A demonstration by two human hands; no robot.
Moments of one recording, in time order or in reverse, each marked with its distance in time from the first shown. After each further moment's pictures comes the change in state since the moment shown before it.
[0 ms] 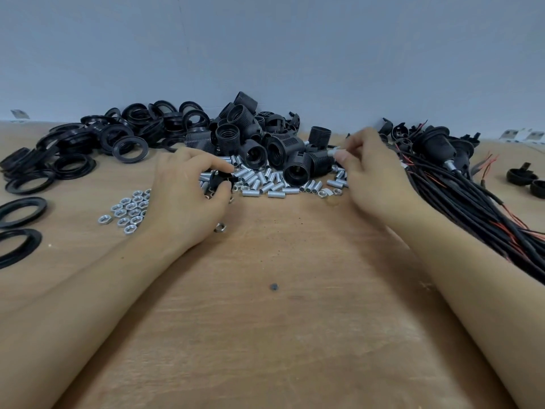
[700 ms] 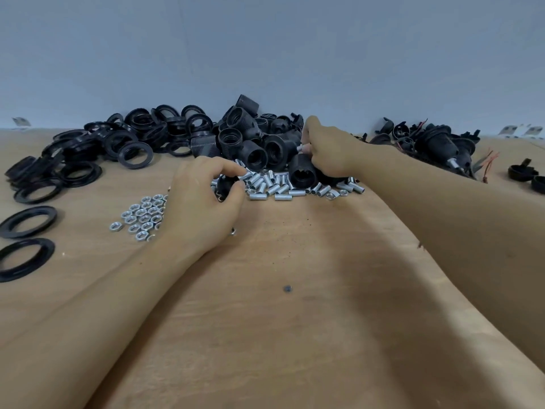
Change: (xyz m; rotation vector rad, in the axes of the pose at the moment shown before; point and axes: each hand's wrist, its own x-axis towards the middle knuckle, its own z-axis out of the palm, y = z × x) left_hand 0.001 -0.001 0.005 -0.182 0.021 0.026; right_hand 0.076 -0.017 0.034 -0.453 -0.463 -0.159
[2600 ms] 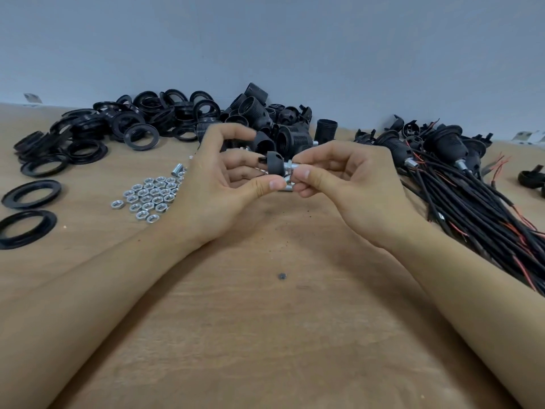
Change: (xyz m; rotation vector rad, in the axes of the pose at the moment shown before) left_hand -0.008 0.016 0.001 -0.693 -0.186 -0.042; right_hand -0.116 -0.046 0.015 1.050 0.313 -0.195
